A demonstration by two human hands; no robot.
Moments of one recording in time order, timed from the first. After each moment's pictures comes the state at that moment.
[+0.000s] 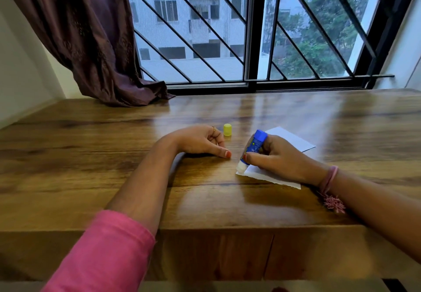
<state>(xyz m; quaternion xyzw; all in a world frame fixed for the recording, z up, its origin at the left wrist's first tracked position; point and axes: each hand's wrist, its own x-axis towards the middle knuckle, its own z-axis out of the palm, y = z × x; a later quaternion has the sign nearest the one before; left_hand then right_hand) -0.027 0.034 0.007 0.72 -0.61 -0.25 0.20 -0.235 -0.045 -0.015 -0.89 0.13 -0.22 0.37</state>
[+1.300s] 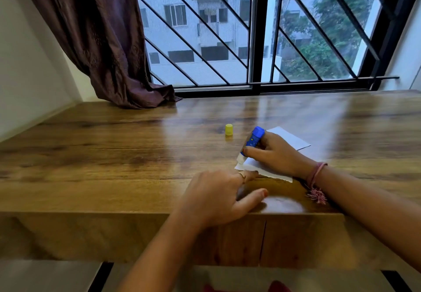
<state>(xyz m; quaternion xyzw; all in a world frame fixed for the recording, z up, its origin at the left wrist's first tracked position) -0.150 0.123 -0.029 0.71 -0.68 0.11 0.16 -0.237 -0.048 -0.017 -0.89 0.16 -0.26 0.34</state>
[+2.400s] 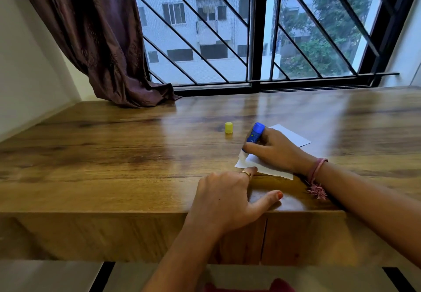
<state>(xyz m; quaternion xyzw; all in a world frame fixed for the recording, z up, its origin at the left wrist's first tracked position) -0.171 0.120 -0.039 0.74 -0.62 0.19 0.21 -0.234 -0.054 -0.019 -0.88 0.20 -0.27 0.35</state>
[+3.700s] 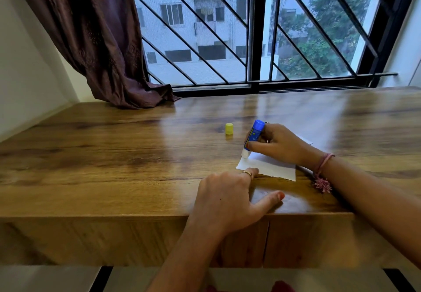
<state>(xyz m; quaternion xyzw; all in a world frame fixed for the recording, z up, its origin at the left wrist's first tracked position) -0.170 0.119 -0.036 0.76 -0.60 0.16 0.20 -0.232 -0.073 -0.013 -0.90 0.15 -0.26 0.30</state>
